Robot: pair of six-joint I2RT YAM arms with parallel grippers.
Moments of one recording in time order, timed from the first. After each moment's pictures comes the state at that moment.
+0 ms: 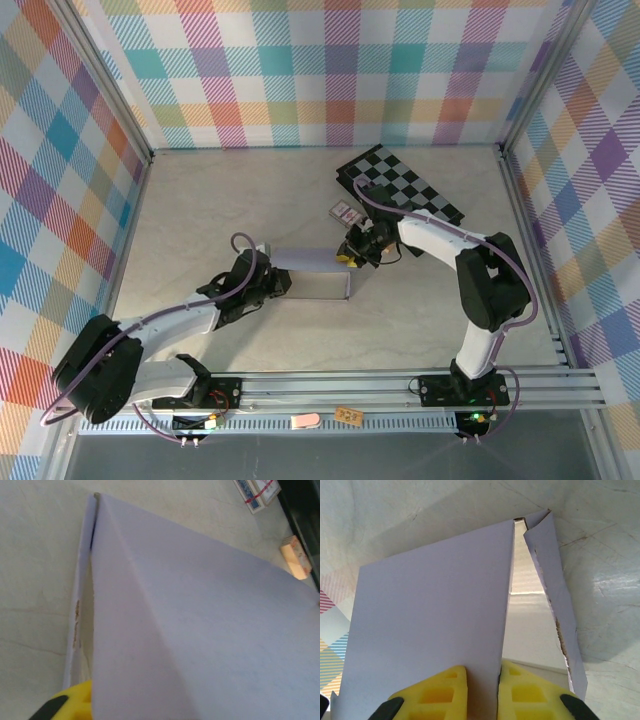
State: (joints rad) left arm -0.62 1.19 0.48 -0.03 0.01 -0.83; right arm 0.53 1.79 1.24 -0.64 -0.53 1.01
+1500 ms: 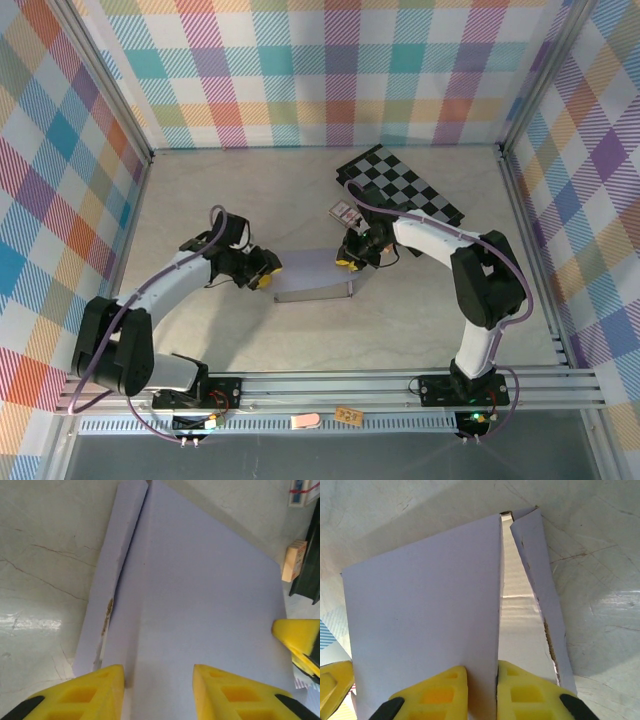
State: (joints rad) left arm -0.31 1.38 0.82 -0.55 0.46 -0.90; right arm 0.55 1.82 1.25 -0.67 -0.48 0.87
